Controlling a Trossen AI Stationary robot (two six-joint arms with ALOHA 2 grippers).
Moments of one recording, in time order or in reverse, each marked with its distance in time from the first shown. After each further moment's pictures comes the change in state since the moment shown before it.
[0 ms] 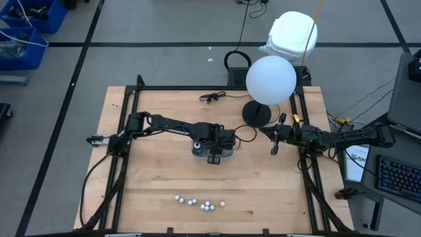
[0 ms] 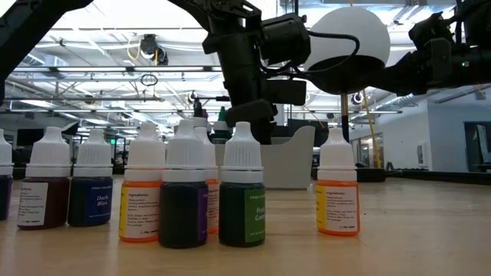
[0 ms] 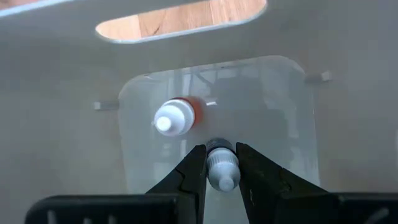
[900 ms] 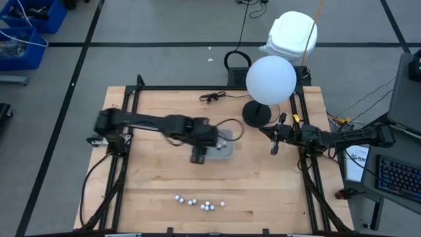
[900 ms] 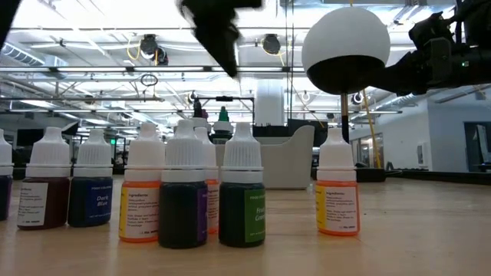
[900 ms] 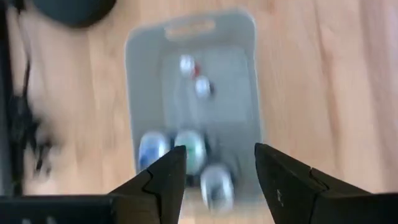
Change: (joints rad) left arm -0.104 -0.392 0.002 -0.326 -0.097 -0.101; right arm 0.000 0.000 0.000 0.003 0.000 0.000
